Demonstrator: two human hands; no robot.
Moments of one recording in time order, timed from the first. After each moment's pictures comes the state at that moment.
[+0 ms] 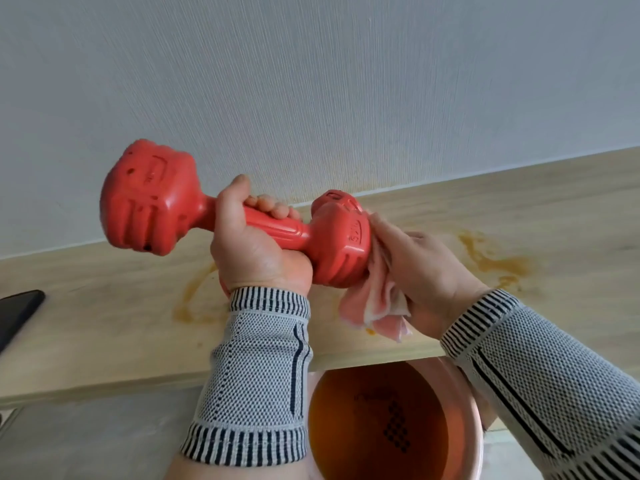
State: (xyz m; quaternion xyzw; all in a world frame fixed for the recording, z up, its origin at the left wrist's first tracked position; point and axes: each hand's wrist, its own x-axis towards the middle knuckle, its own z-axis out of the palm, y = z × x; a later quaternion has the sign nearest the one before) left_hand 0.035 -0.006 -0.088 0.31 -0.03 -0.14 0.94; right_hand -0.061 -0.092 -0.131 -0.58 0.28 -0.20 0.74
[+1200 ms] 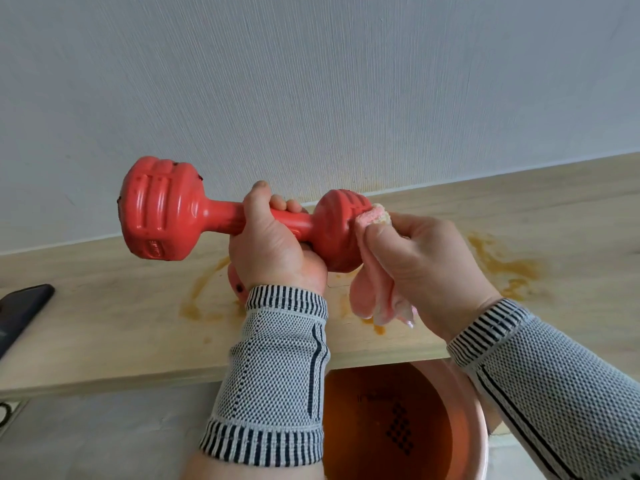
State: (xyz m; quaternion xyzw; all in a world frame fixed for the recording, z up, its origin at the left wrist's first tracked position) left_hand 0.038 -0.013 -0.093 0.33 0.03 -0.09 0.94; right_hand -0.068 -0.081 -0.119 -0.72 0.20 -0.30 0.59
